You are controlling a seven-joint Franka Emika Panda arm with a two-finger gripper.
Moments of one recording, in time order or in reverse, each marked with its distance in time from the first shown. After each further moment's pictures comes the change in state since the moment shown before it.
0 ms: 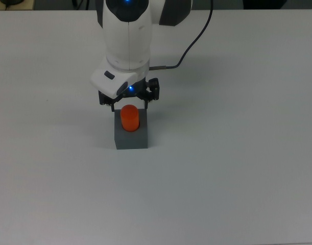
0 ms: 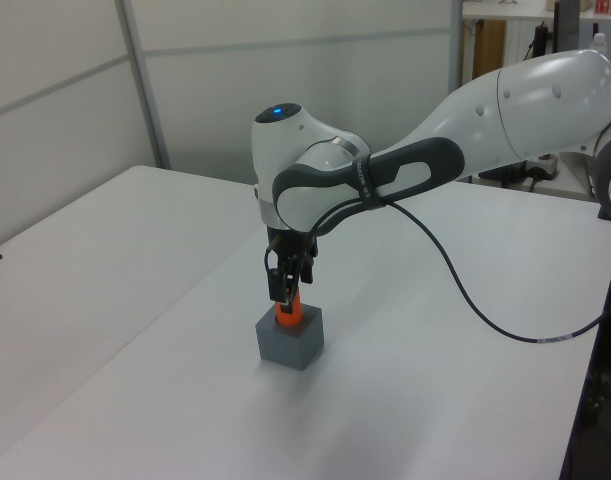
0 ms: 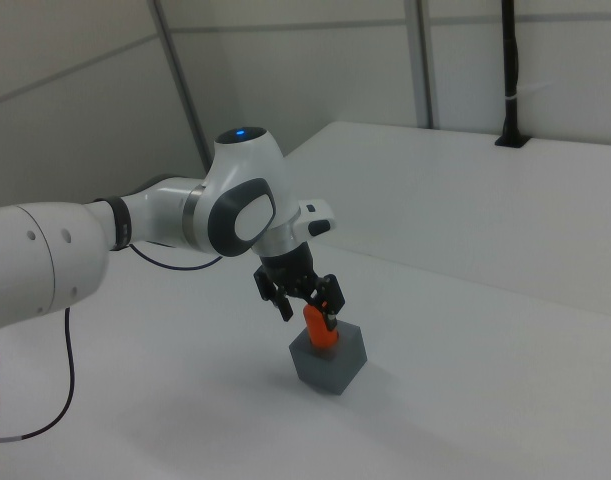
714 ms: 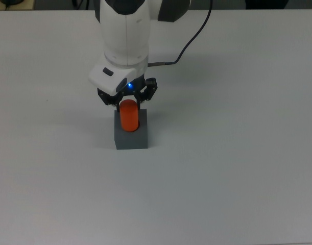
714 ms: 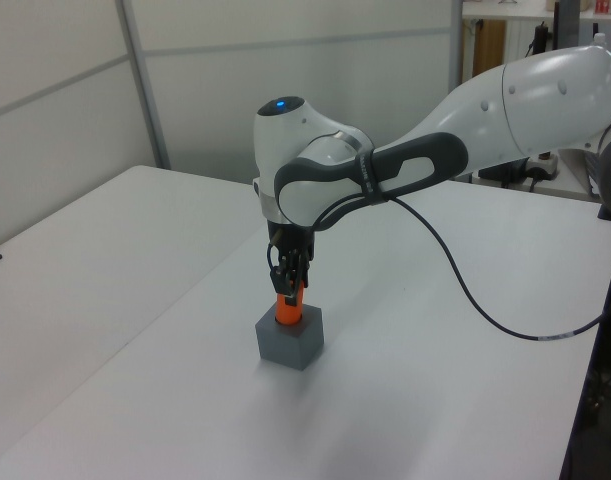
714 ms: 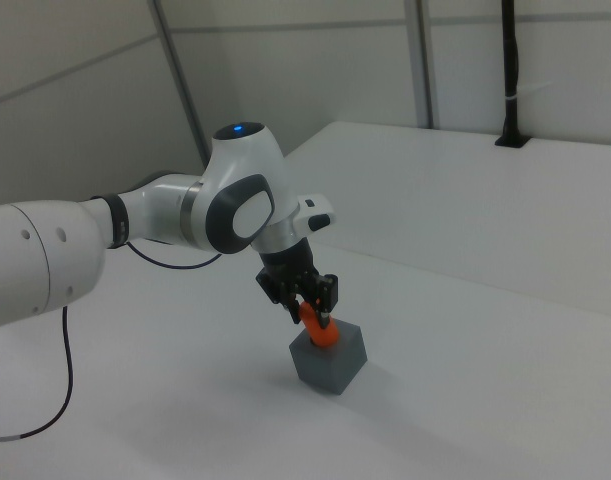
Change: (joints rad) arm -0.003 -0.011 0.000 -0.003 0.000 0.004 -0.049
